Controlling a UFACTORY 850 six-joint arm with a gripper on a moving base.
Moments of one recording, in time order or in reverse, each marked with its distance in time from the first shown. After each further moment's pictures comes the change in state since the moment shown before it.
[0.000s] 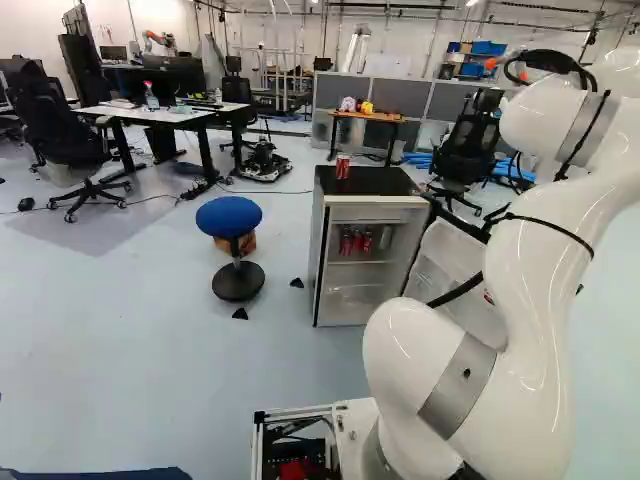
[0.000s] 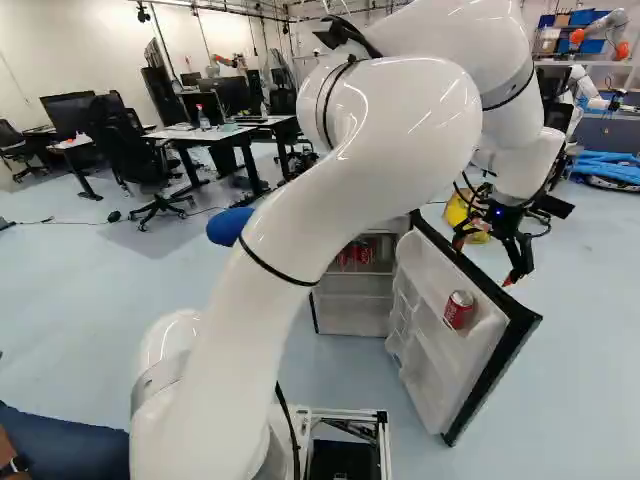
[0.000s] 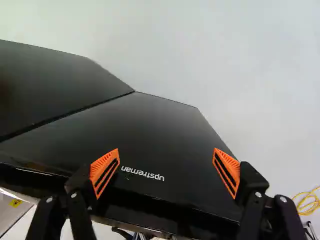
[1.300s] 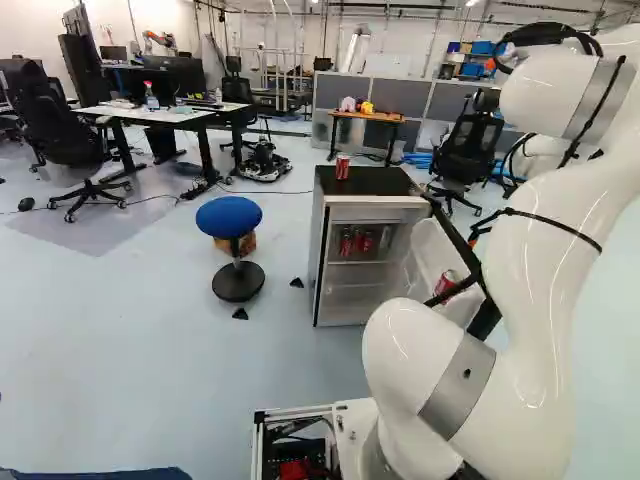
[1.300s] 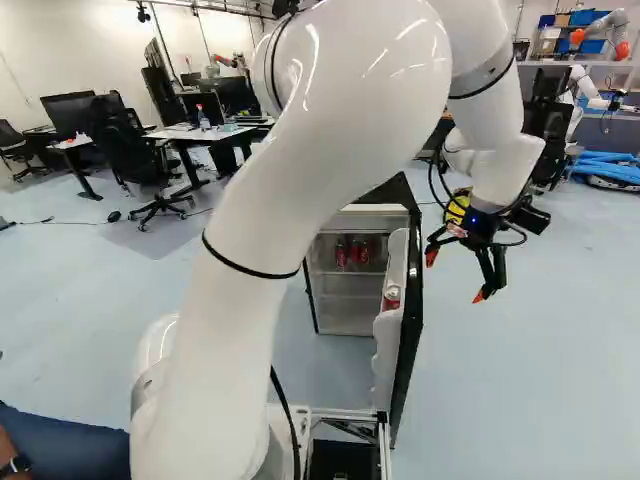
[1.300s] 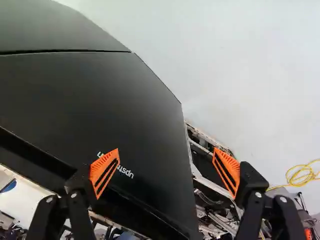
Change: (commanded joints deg) arm 1.3 8.9 14.8 0.0 -3.6 0.0
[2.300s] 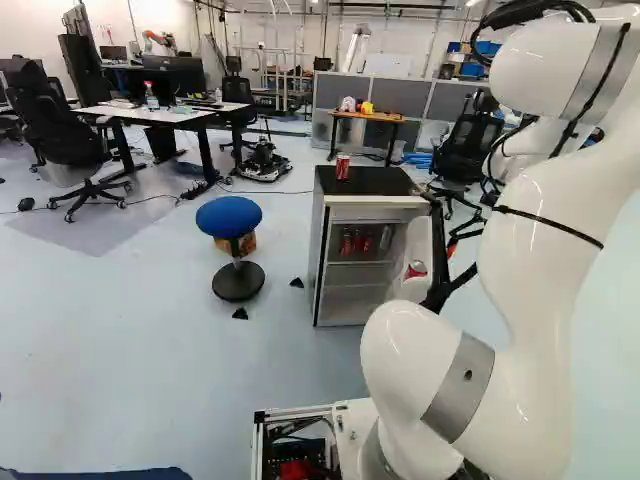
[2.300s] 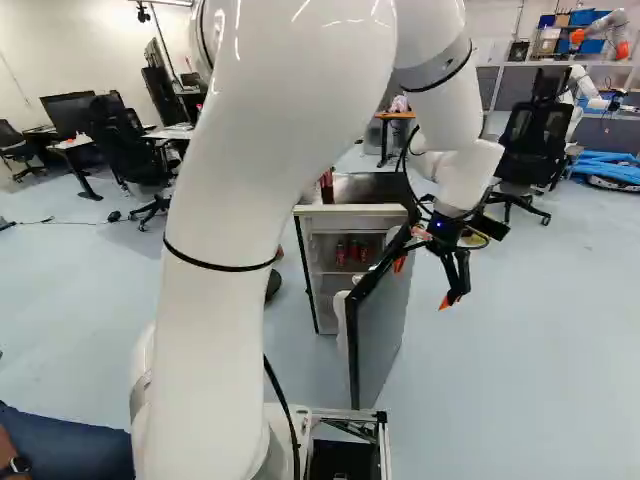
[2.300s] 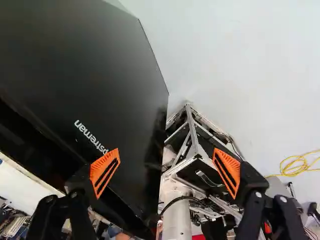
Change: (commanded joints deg) arm 4.5 7.3 12.0 0.0 0.0 0.0
